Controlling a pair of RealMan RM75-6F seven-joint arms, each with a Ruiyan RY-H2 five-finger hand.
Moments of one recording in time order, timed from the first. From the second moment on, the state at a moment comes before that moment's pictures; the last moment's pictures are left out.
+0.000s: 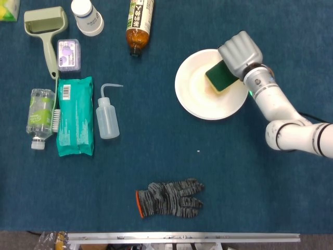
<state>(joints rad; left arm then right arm) 0.04 -1.27 0.00 -1.36 1.42 1.44 -0.13 1.22 -1.63 -0.03 -1.20 -0.44 0.77 -0.94</state>
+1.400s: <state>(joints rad) 0.05 -1.27 0.00 -1.36 1.41 1.43 -0.13 1.24 -1.64 -0.01 -1.19 -0.42 0.74 -0.97</state>
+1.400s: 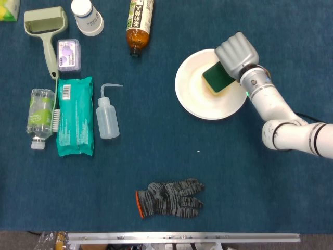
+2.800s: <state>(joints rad) 0.04 -1.26 -0.01 -1.37 1.42 1.44 -0.12 1.25 -1.57 -0.04 -1.28 -0.30 0.82 -1.05</state>
